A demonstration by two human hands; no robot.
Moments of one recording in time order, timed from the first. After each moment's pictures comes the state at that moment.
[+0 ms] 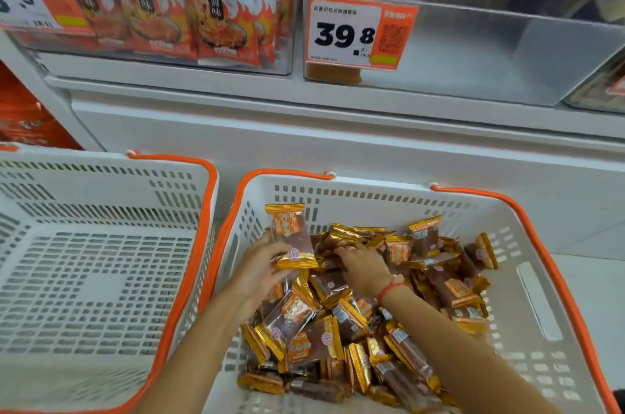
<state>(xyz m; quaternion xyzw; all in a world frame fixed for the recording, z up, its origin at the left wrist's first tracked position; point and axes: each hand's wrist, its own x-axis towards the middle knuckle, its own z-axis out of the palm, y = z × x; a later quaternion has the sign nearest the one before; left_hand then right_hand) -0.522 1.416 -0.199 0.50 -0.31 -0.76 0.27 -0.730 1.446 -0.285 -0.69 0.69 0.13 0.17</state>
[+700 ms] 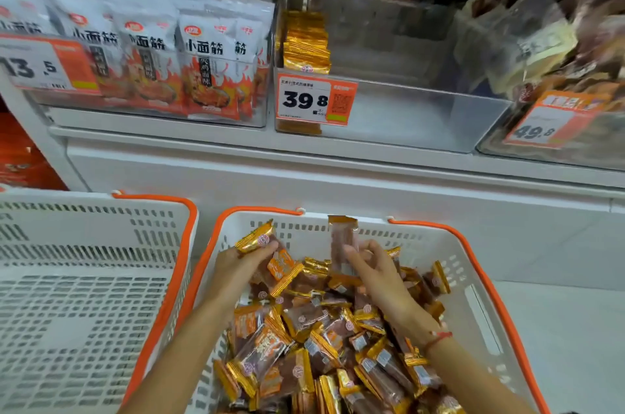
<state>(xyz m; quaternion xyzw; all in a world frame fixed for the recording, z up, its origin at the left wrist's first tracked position) -0.535 1.421 -0.142 0.55 -0.46 -0.63 0.31 -0.740 1.503 -0.145 -0.39 0.68 -0.44 0.44</state>
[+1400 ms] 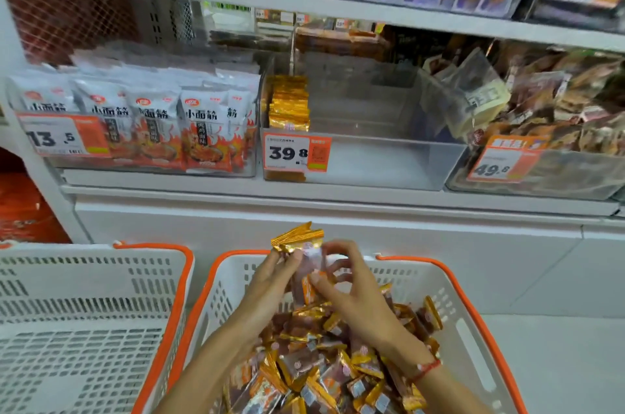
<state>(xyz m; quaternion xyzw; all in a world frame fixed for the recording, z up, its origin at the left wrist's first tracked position) -0.572 1.435 -0.090 0.39 -0.58 -0.64 0.33 -0.723 1.497 -0.096 -0.59 0.61 -0.46 0.26</state>
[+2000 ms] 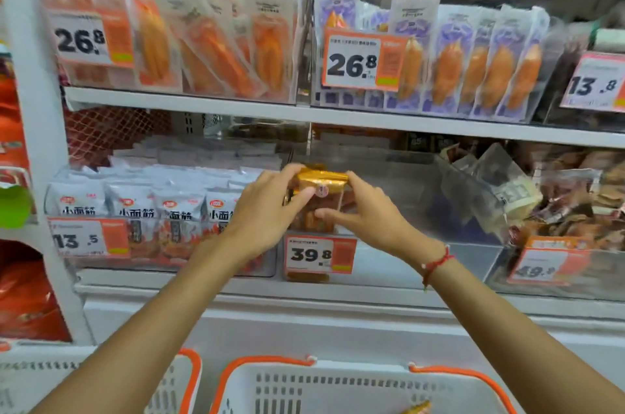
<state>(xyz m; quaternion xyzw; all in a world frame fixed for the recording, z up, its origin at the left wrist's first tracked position) -0.577 1.273 0.079 0.38 -0.84 -0.12 0.37 -0.755 1.339 0.091 -0.71 0.63 -0.32 0.04</state>
